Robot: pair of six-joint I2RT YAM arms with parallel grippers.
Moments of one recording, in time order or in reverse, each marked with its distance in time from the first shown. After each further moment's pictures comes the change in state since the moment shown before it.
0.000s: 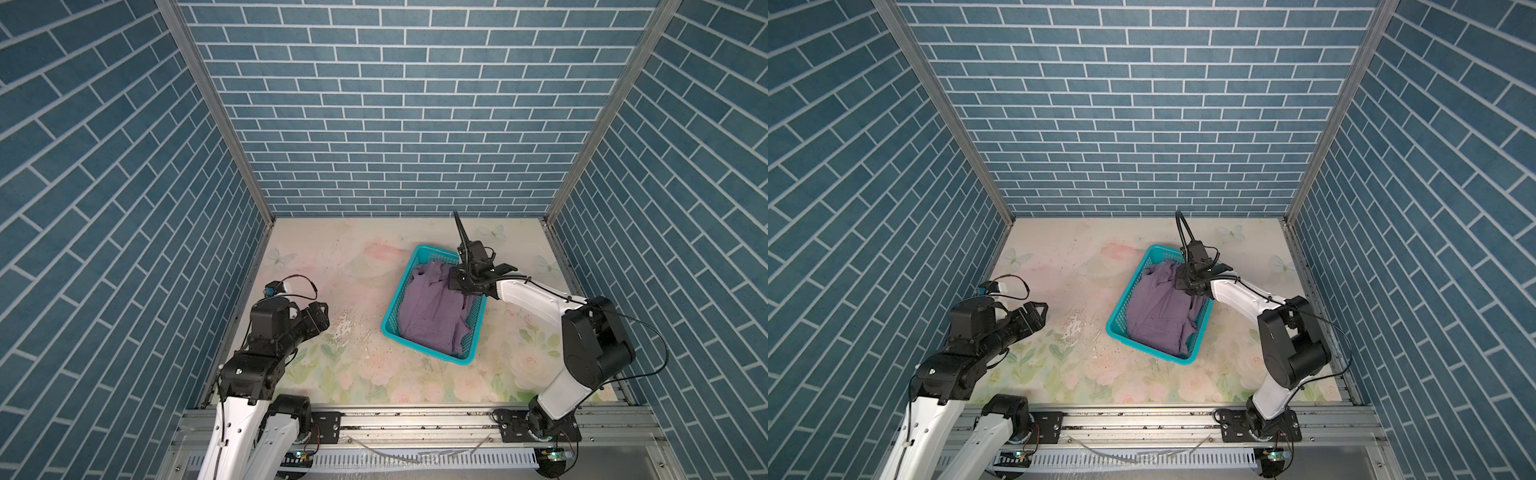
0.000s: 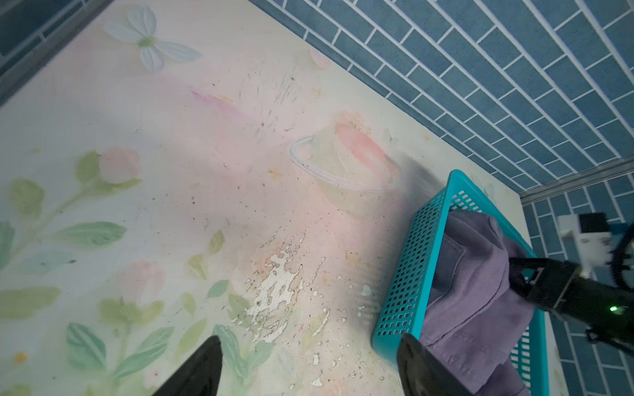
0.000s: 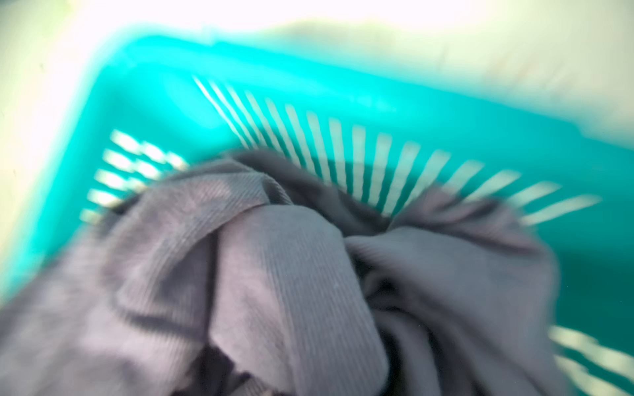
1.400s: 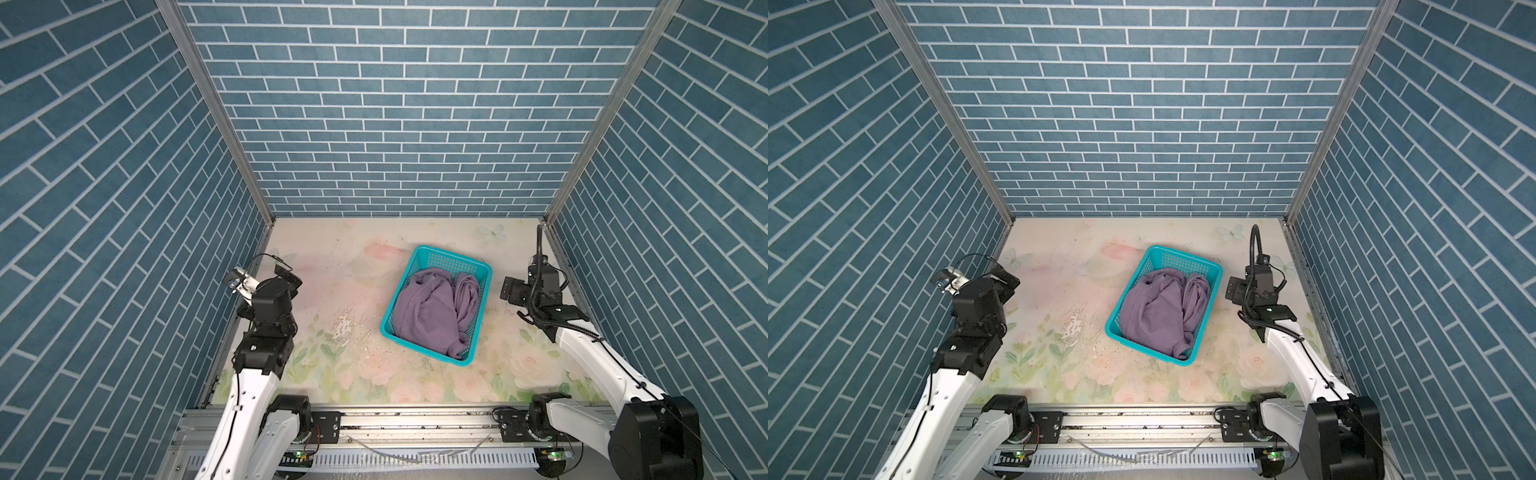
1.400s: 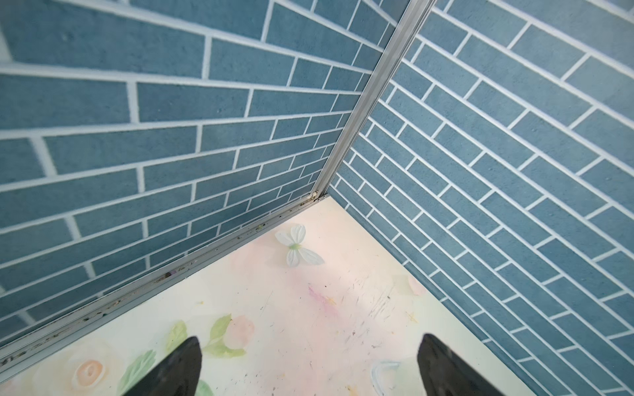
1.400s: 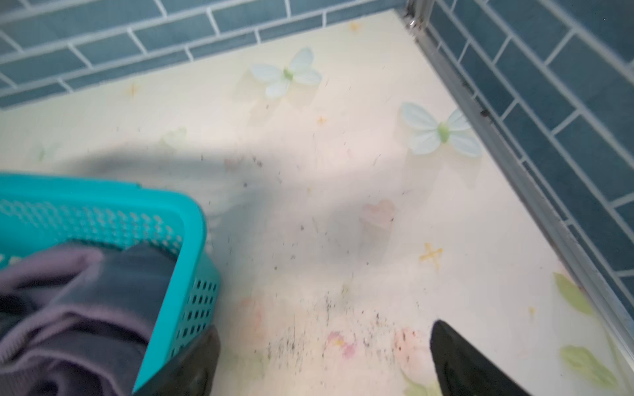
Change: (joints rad) left arm 0.051 0.117 -0.093 0.497 -0.631 -0.119; right arm -0.299 -0.514 -0.481 0.087 0.134 -0.137
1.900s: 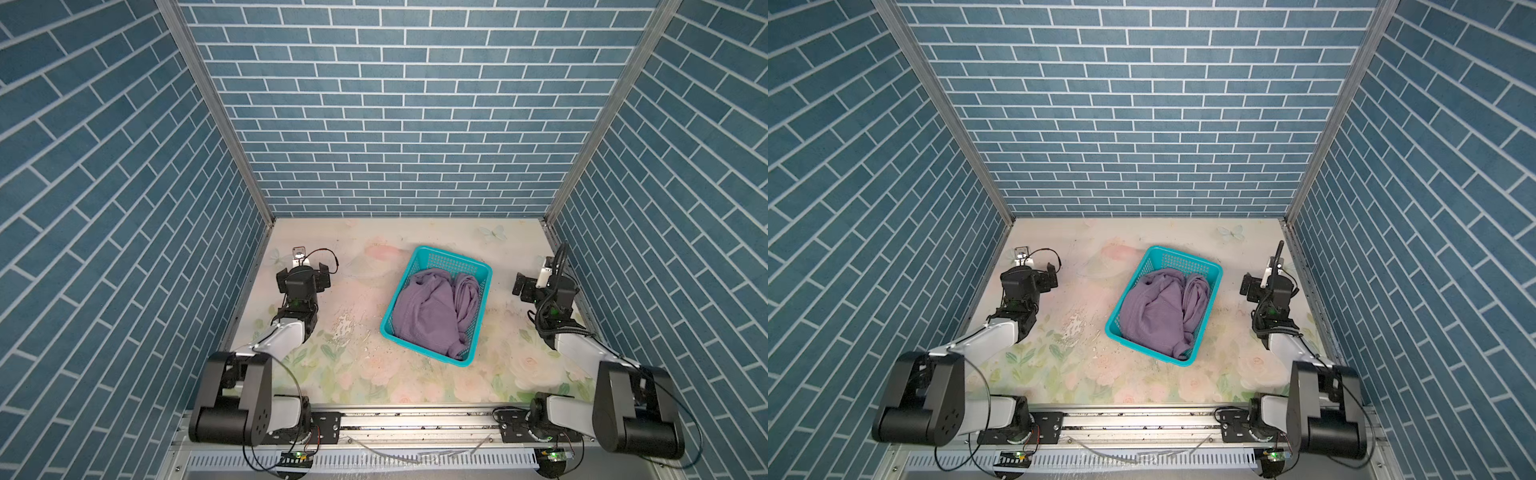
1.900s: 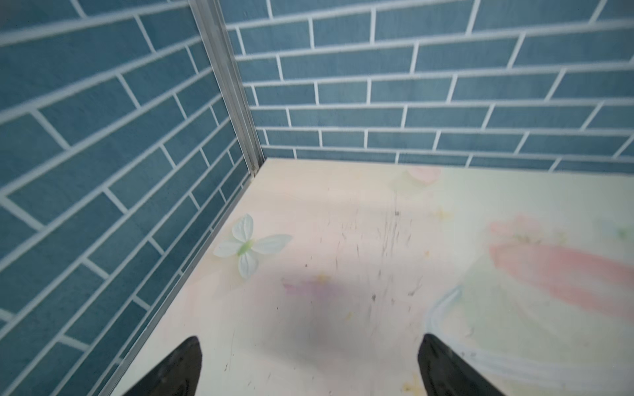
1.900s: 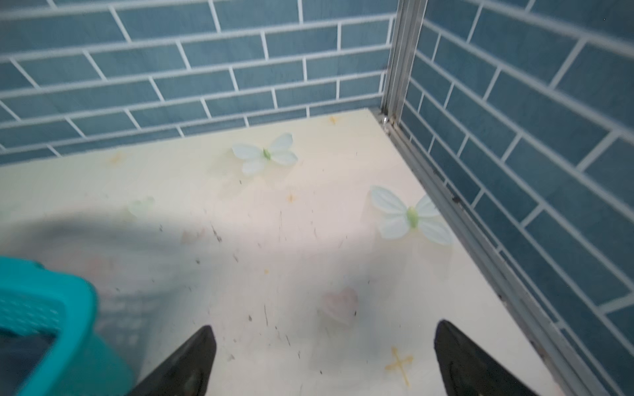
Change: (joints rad) left arm -0.007 0.570 -0.153 0.762 0.208 0.602; right arm -0.262 0.058 -0.190 0.642 -0.133 -0.213
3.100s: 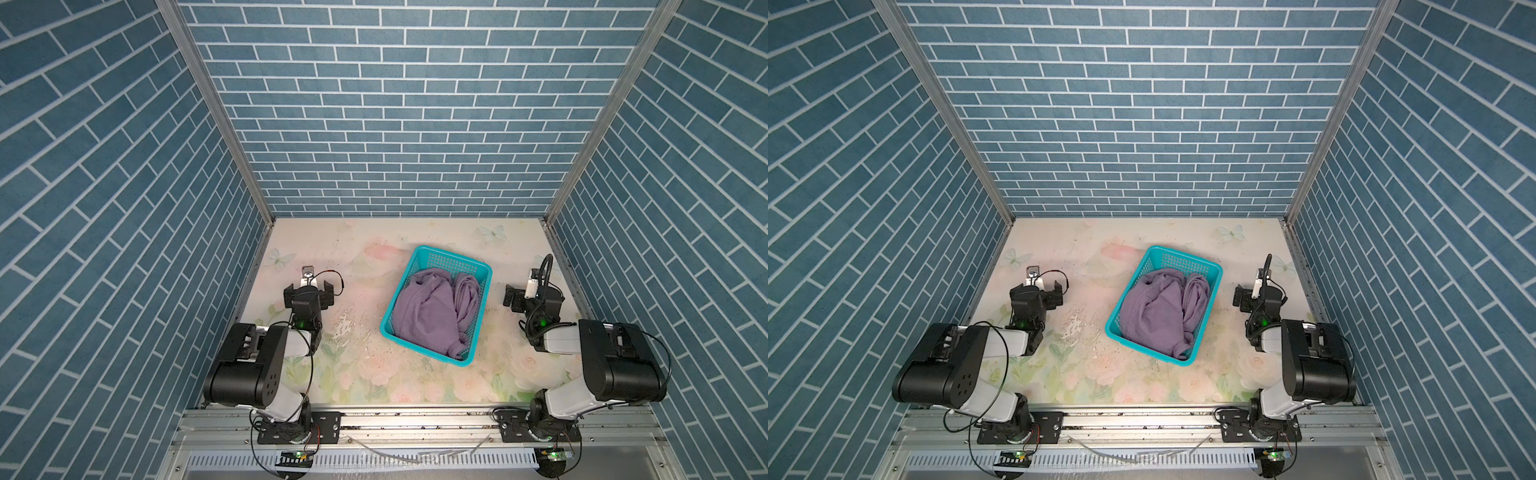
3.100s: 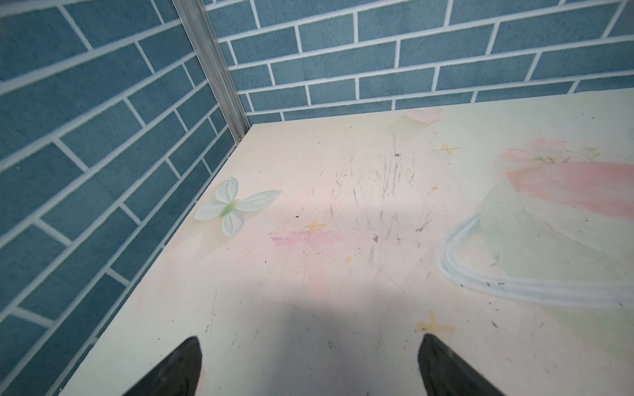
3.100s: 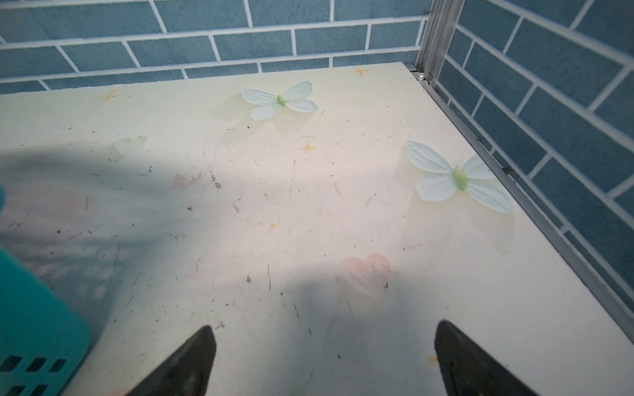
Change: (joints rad) left arm 0.002 0.256 -0.205 0.420 0.023 0.111; right arm -0.003 0.340 -0.160 0.428 -0.068 -0.072
